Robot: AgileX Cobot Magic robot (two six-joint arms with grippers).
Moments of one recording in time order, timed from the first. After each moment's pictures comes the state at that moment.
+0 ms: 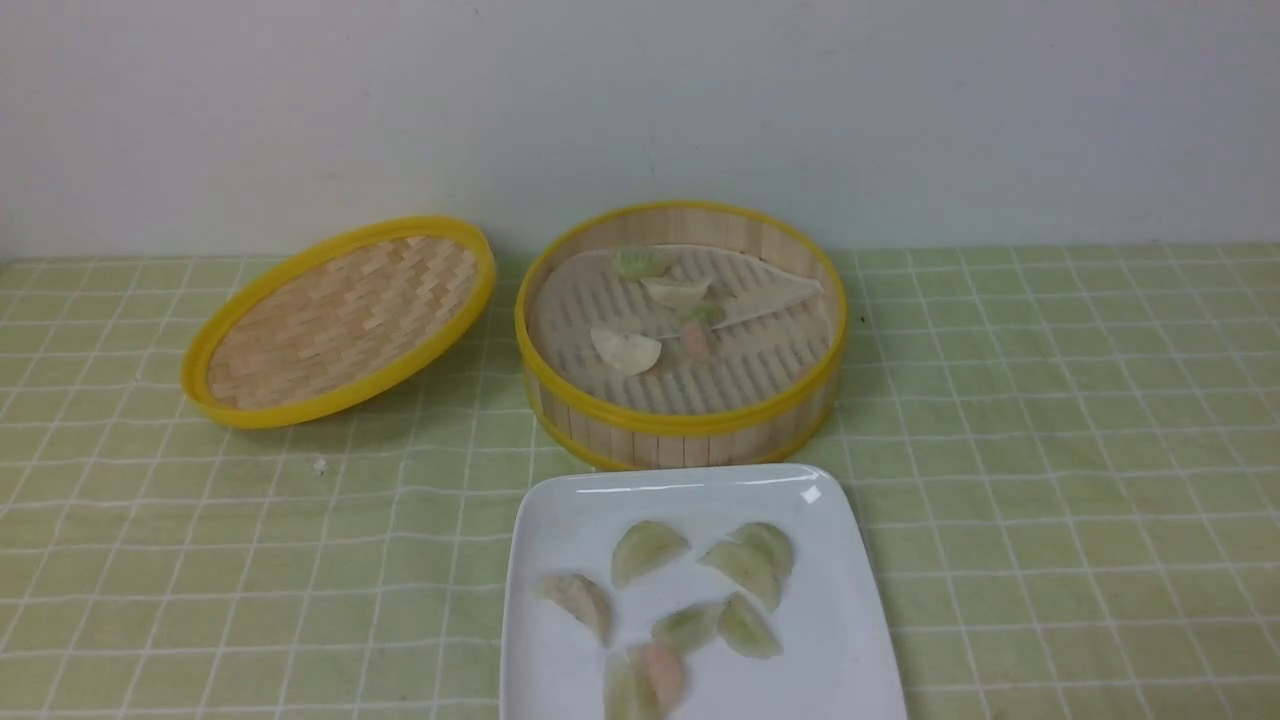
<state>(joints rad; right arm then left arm) -0.01 -0.01 0.02 0.01 0.38 0.11 -0.05 -0.01 0.03 -0.80 -0.22 0.03</state>
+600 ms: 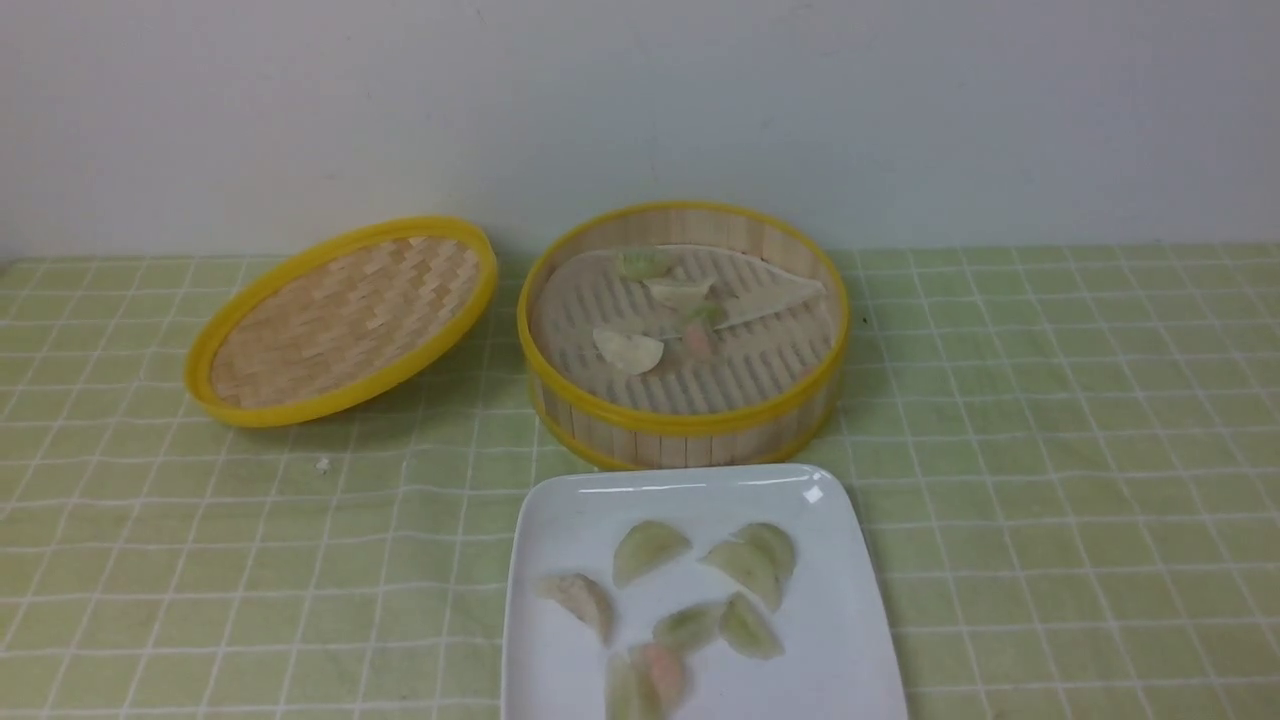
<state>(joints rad) 0.00 -0.01 0.03 0.74 -0.22 0.34 -0.05 0.61 -0.94 -0.53 0.76 0.12</state>
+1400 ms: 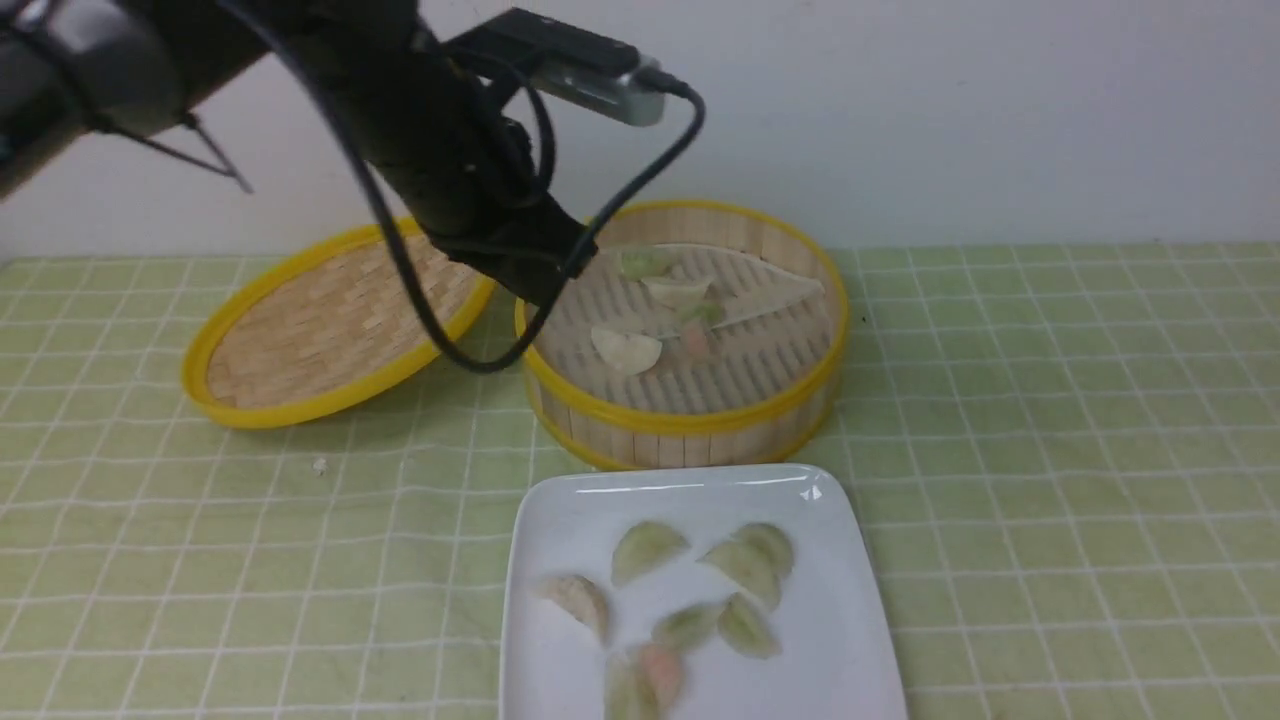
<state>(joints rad) 0.04 0.99 -1.10 0.35 1.19 -0.22 -0.37 1.94 -1.88 -0.21 1.21 0.37</state>
